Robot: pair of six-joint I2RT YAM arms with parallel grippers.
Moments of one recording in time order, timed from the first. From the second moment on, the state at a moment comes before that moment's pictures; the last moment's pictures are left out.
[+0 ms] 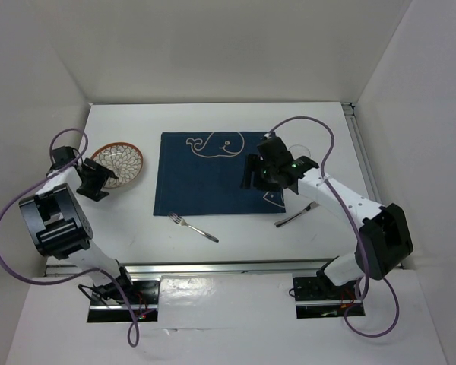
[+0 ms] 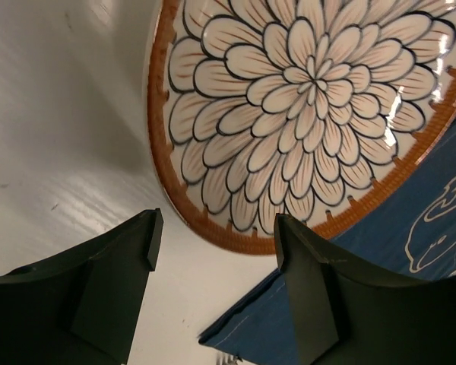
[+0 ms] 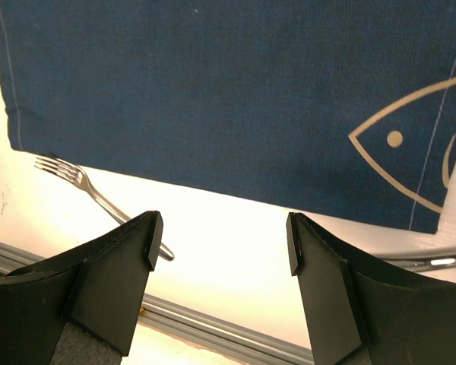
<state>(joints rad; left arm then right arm) 0.51 1.64 1.03 -0.43 0.24 -0.69 0.58 1.45 1.12 -0.56 0.01 0.62</state>
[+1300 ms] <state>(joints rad) -0.10 1.52 1.27 -0.52 0.29 -0.66 0.56 1.28 1.11 -0.67 0.10 0.62</state>
